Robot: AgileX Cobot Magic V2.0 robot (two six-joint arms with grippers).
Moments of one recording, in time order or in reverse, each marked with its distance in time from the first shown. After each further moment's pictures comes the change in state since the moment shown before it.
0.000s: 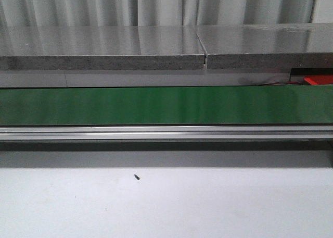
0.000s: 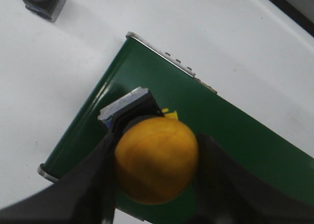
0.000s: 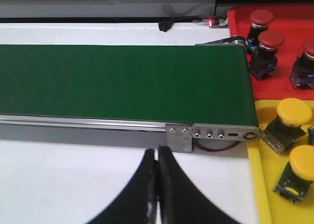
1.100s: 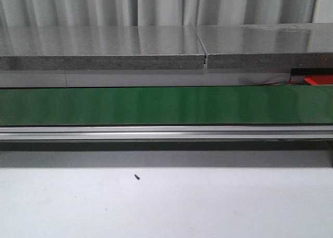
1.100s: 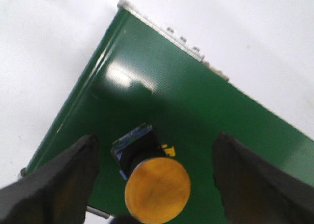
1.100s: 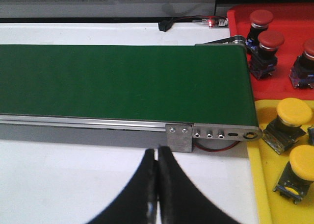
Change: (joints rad) left arm -0.004 0.124 -0.089 -0.033 0.074 0.026; right arm 0.000 0.000 0.000 0.000 0.000 0.000
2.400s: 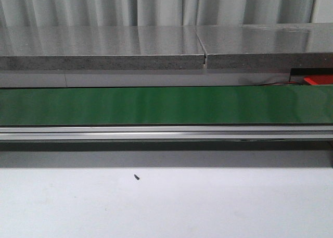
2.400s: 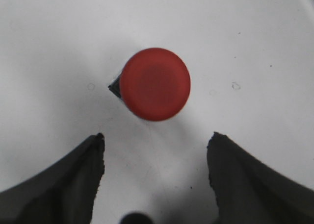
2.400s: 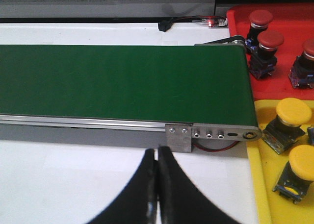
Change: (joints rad) left arm 0.180 0.273 -0.097 0.045 -0.250 -0.123; right arm 0.000 0.000 0.000 0.000 0.000 0.000
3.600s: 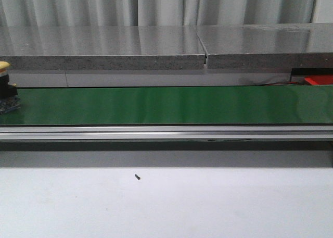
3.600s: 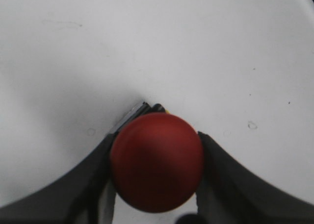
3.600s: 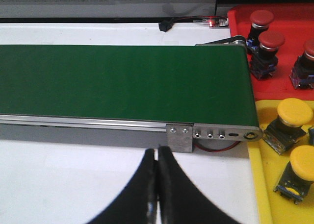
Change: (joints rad) left arm 0.000 0.056 -0.002 0.022 -0.125 0.017; right arm 0.000 0.000 0.000 0.000 0.000 0.000
